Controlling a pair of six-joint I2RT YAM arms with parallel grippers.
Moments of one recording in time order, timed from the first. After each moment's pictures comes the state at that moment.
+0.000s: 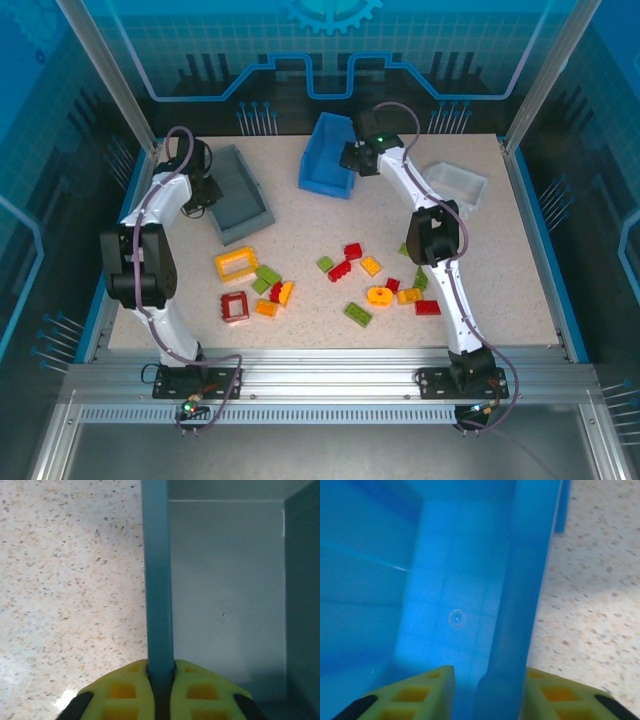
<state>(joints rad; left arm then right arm) 0.08 1.85 1.47 -0.74 -0.12 -0.47 0.35 2.63 2.56 -0.88 -0.01 0.56</state>
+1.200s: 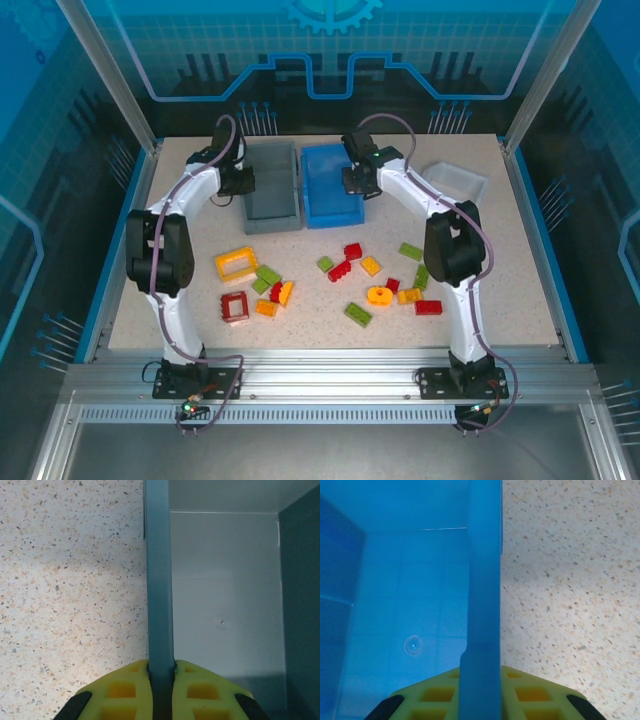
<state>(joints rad) -0.07 1.97 1.61 -0.68 -0.01 -0.24 0.45 2.21 1.97 -0.81 0.15 0.37</state>
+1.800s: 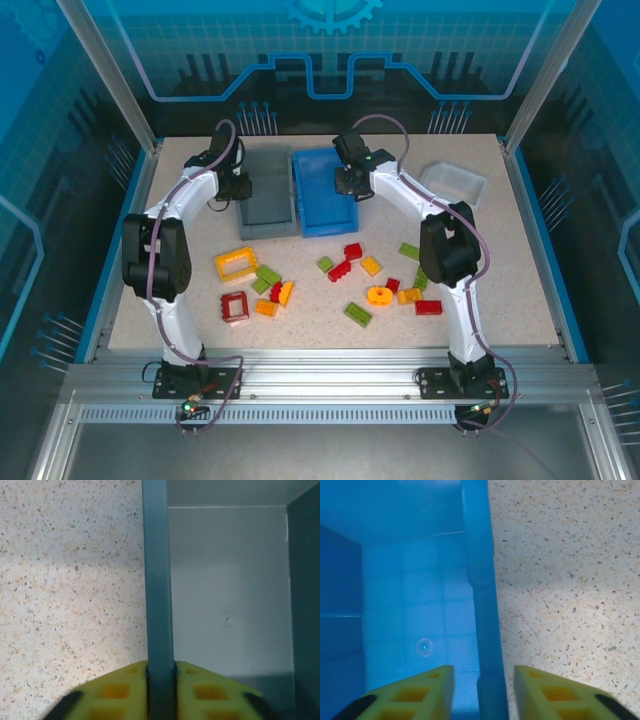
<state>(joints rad) -0.07 1.93 1.56 -0.71 -0.06 -0.22 0.49 2.22 1.97 -0.77 0.17 0.46</state>
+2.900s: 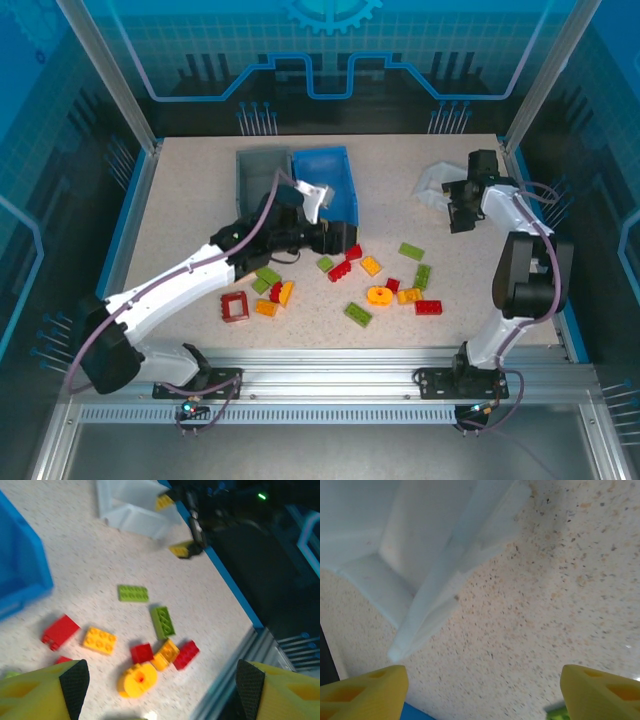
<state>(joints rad) -0.76 1.31 1.10 -0.28 0.23 -0.56 -0.11 1.78 1.32 -0.65 -0.12 1.36</state>
